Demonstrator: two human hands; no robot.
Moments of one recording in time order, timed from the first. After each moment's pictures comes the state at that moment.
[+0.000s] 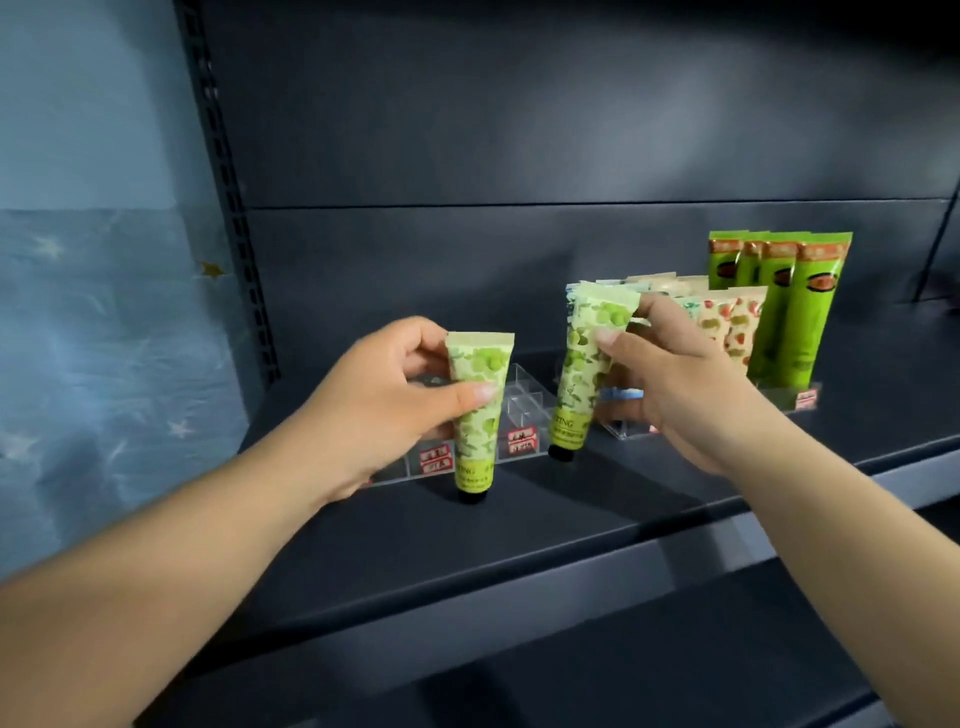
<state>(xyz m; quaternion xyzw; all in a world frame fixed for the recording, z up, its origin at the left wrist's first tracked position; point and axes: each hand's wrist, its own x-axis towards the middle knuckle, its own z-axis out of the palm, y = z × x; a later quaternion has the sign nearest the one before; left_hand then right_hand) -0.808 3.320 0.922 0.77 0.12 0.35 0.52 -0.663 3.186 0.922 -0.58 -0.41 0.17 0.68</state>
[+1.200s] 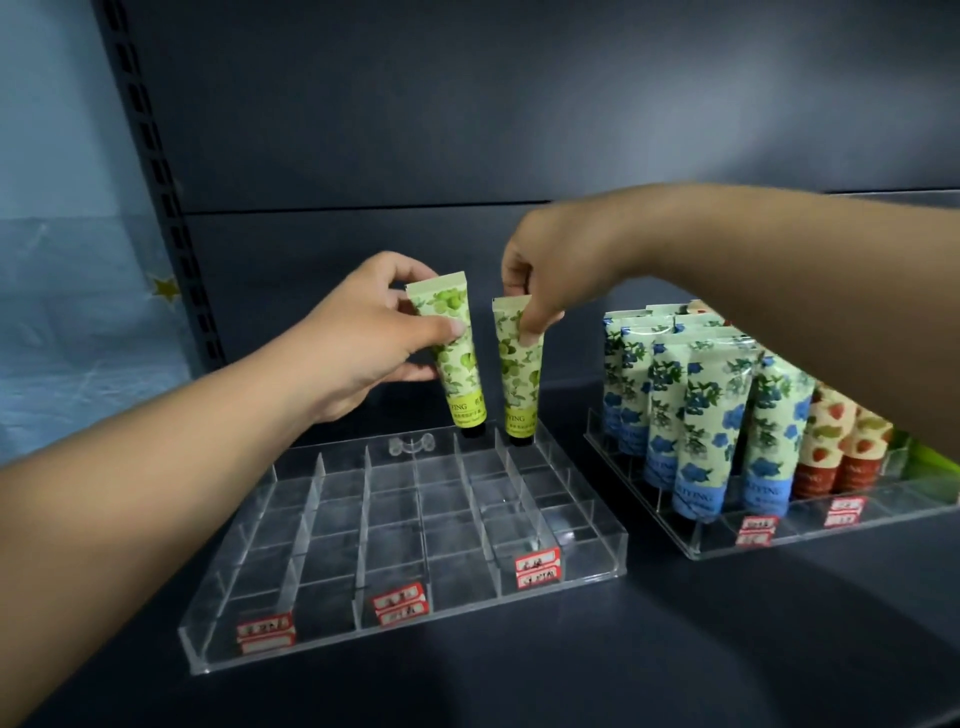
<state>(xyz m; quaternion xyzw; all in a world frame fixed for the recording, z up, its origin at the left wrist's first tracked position) -0.712 3.416 0.955 0.76 0.19 0.33 0.53 -0.590 3.320 1.021 -0.80 -0.60 -0.02 -0.02</state>
